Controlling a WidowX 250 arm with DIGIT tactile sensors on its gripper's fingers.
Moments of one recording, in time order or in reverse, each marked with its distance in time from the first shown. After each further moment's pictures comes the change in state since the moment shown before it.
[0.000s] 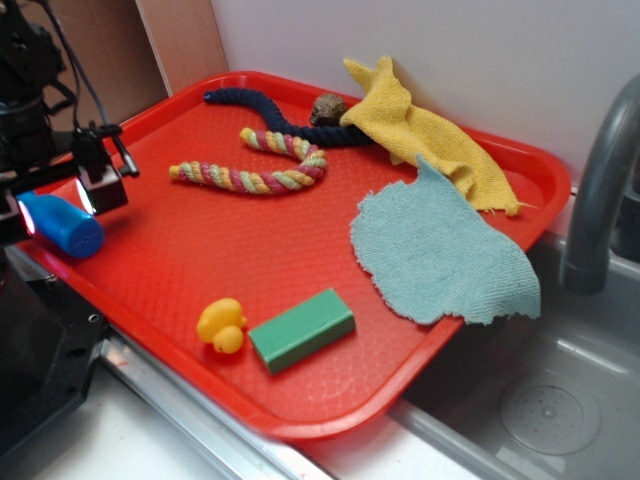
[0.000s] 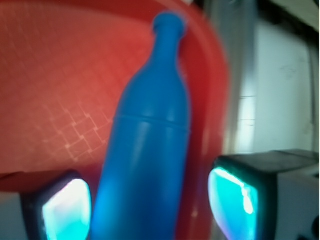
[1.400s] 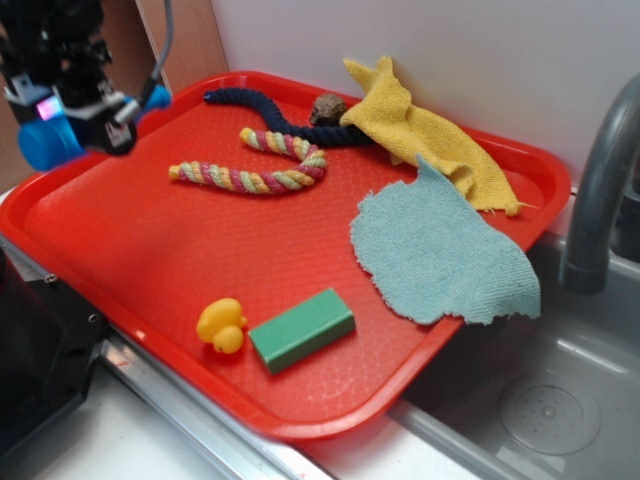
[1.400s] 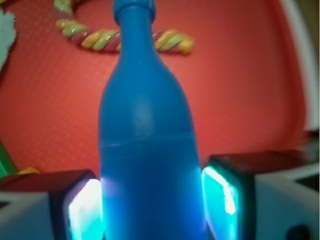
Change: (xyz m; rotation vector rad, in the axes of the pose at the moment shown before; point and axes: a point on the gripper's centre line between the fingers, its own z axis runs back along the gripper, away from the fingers) arm -0.045 -0.028 0.123 -0.143 0.058 -1.121
